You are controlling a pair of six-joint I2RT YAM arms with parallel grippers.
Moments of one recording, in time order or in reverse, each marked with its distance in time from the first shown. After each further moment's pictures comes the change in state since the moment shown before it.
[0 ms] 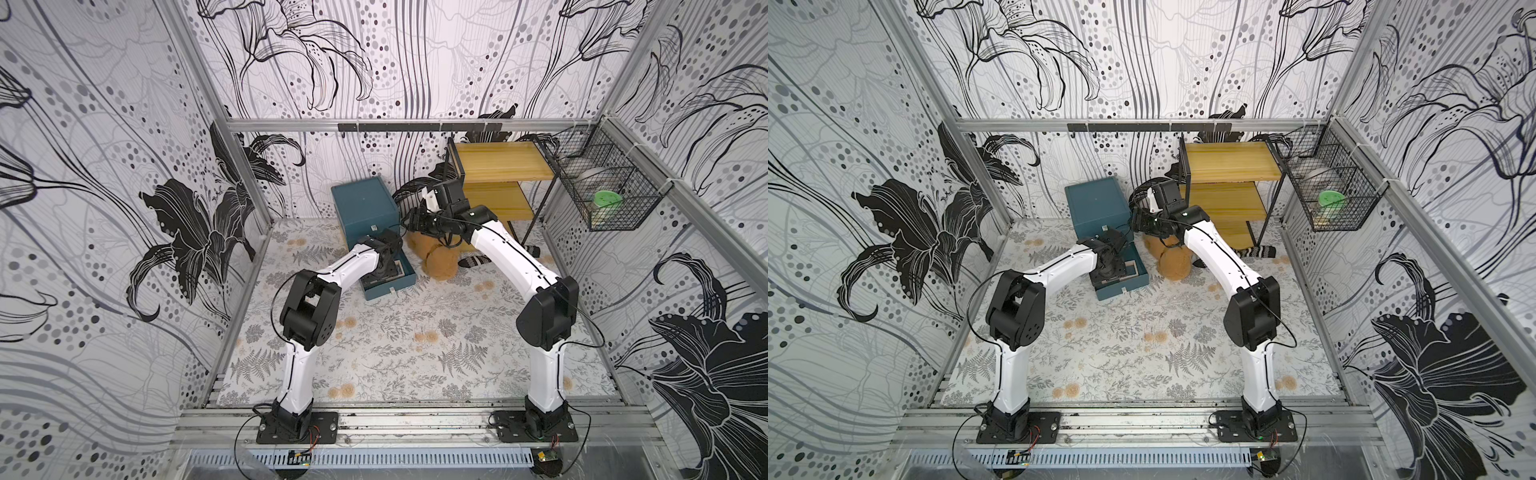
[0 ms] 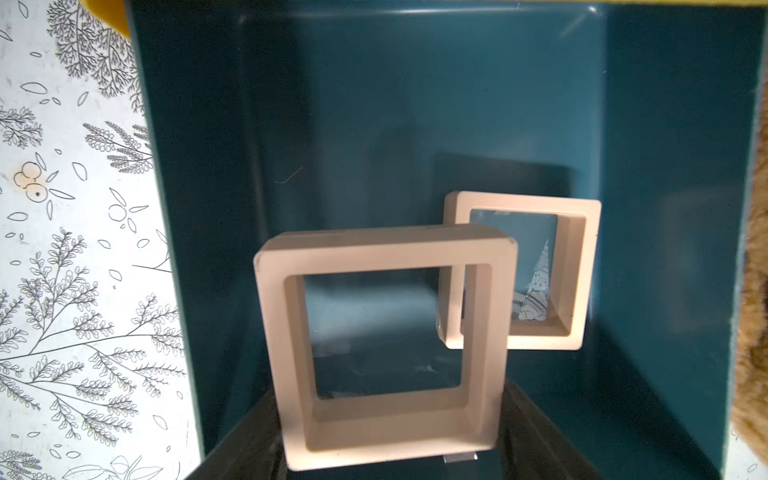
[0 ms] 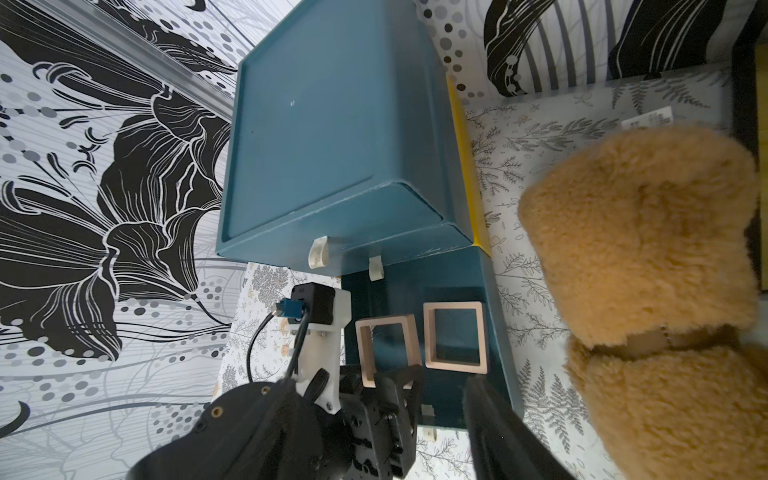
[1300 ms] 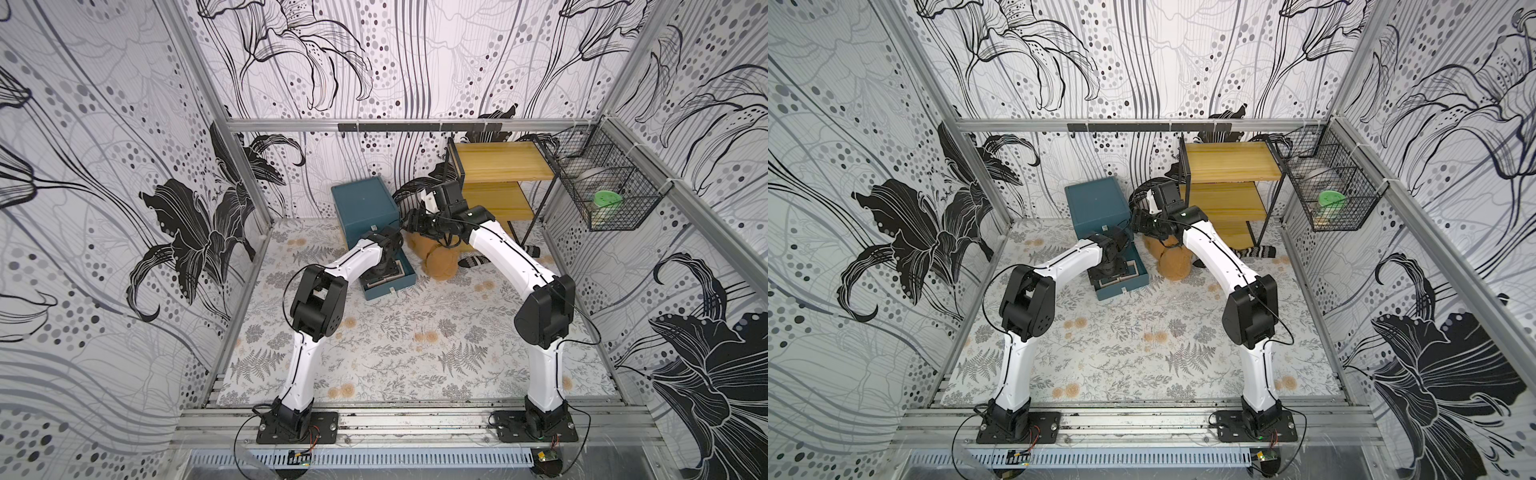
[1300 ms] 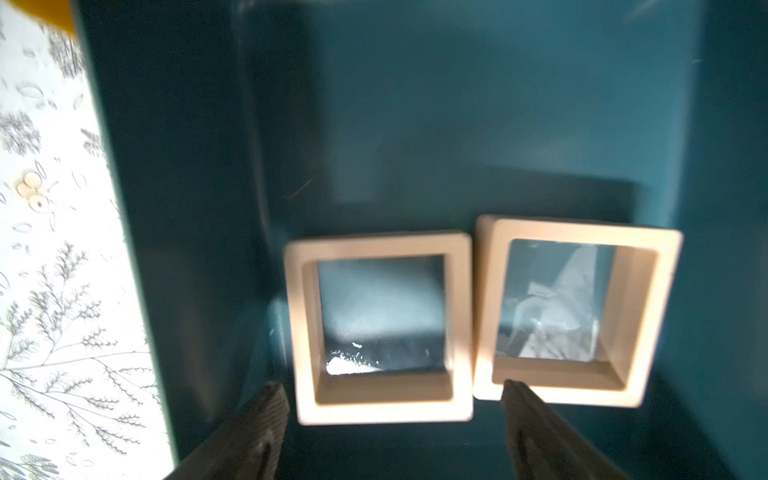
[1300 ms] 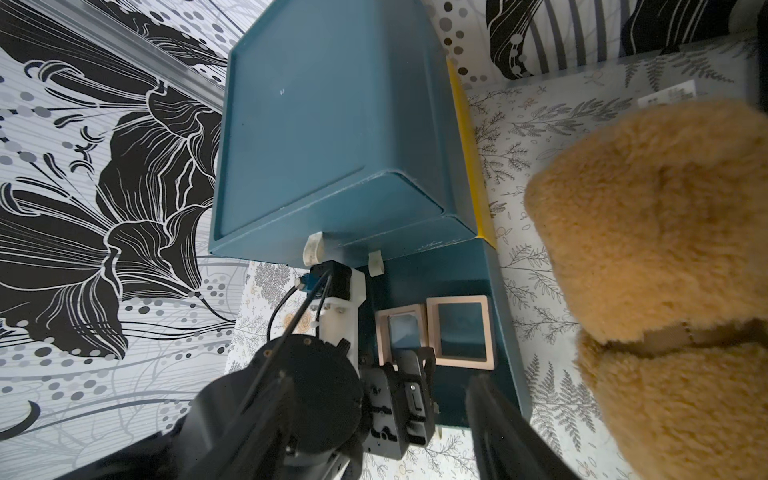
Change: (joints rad) left arm 0.019 0.112 0.145 -0.116 -0.015 0.000; right arm -0.001 0.027 0.020 -0.005 -0.024 0.019
